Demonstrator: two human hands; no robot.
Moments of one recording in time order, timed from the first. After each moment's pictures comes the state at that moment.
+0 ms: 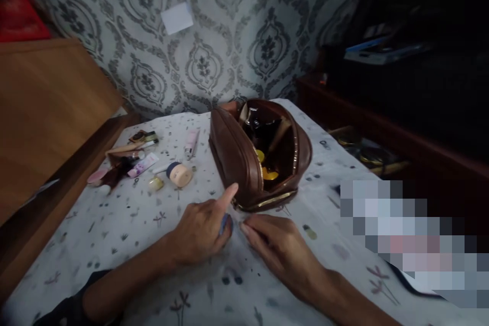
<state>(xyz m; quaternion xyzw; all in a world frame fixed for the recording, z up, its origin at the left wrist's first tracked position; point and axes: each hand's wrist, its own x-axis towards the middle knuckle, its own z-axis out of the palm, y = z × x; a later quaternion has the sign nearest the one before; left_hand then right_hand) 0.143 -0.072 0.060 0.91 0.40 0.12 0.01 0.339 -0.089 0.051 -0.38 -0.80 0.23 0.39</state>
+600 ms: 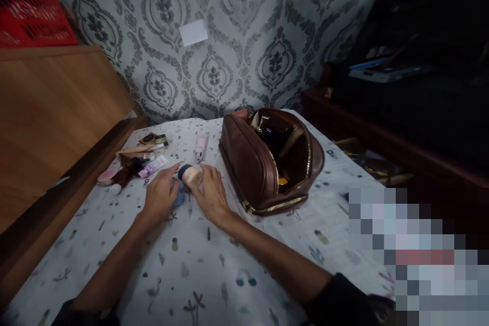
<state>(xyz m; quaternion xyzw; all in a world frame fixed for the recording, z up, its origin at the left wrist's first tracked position) 0.020 -0.022 0.048 0.72 0.64 0.25 -0.05 0.188 -0.012 0.026 -0.47 -0.73 0.27 0.41</state>
